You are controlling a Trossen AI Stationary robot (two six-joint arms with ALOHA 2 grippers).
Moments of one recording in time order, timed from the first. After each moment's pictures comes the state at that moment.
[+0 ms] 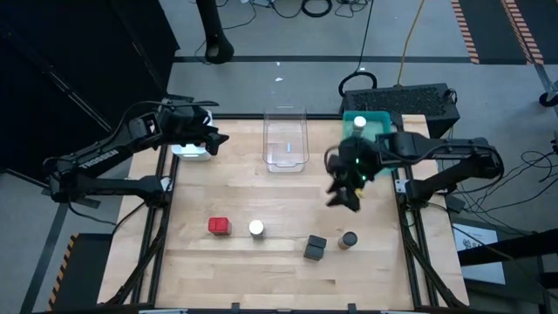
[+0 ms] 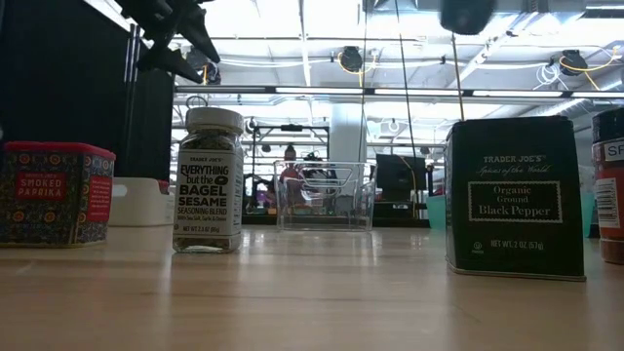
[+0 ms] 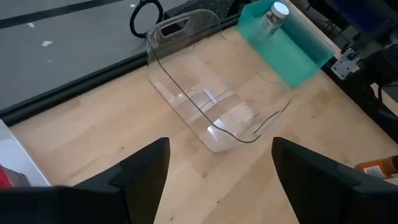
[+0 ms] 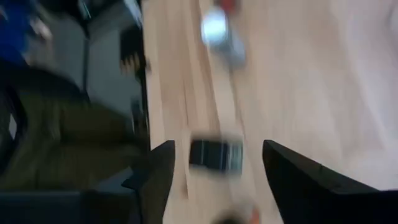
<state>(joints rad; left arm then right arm) 0.49 0.95 1.05 -0.74 -0.01 -0.46 0.03 1.29 1.38 -0.98 -0.35 0.47</state>
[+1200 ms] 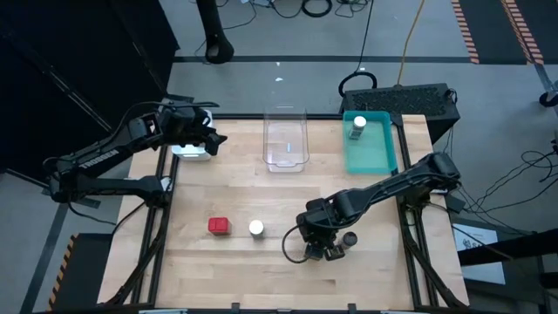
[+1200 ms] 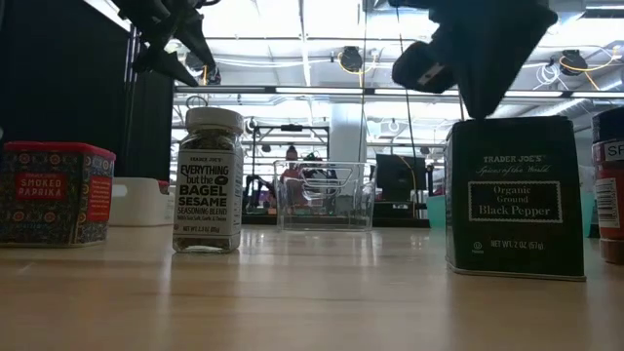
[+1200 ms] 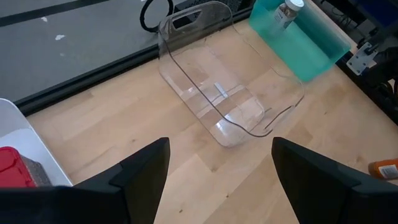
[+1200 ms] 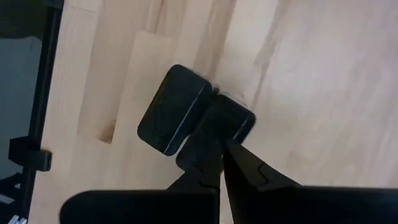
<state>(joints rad) 0.49 0.95 1.05 -0.78 -0.04 -0.46 0.33 1.76 1.38 -0.90 -0.16 0.10</state>
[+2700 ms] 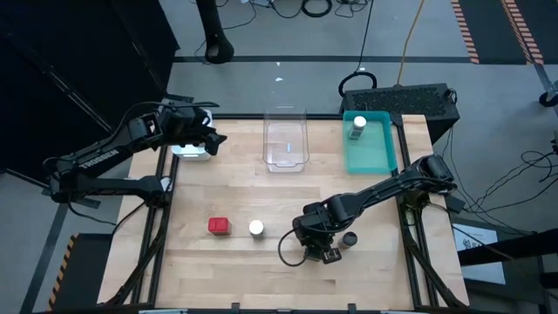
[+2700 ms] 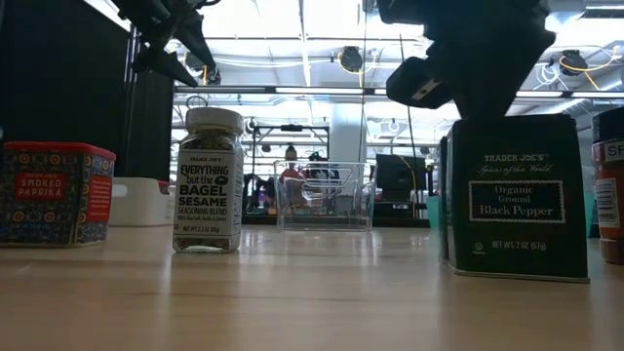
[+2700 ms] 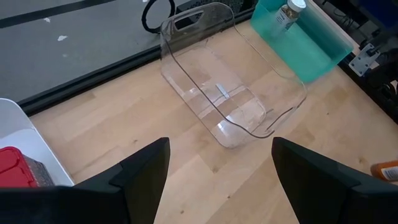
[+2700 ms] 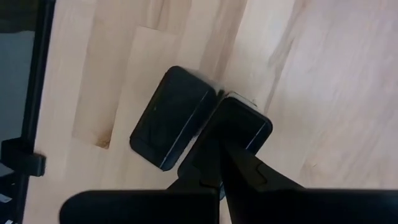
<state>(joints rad) 0.49 0.95 1.05 -0.78 -0.05 -0.46 0.33 1.82 1.38 -0.87 -0.16 0.09</state>
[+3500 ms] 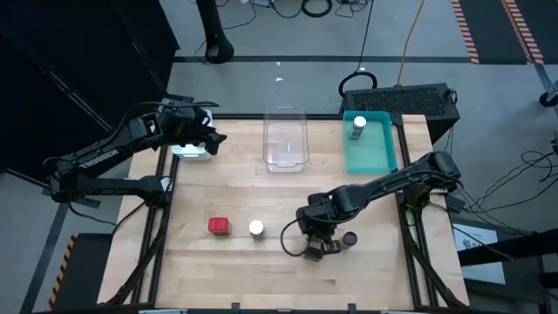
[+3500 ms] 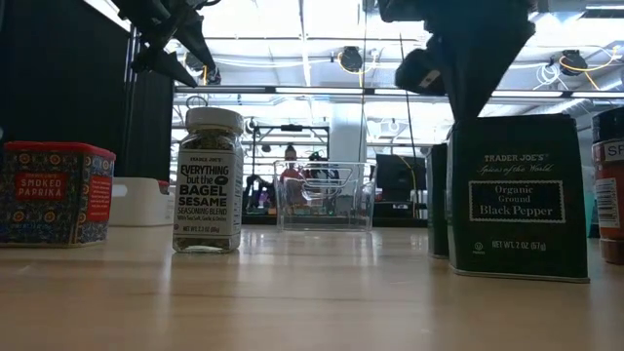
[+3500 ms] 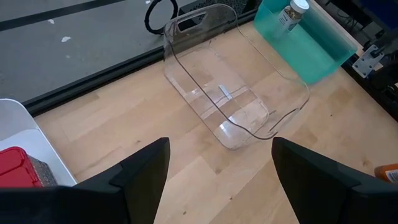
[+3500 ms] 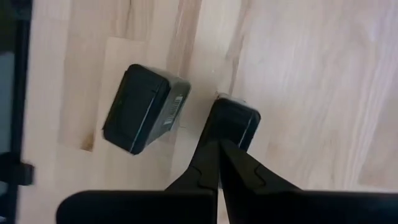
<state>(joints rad) 0.49 0.95 1.05 -0.78 -0.06 -0.46 0.30 1.74 1.38 -0.93 -0.12 0.19</state>
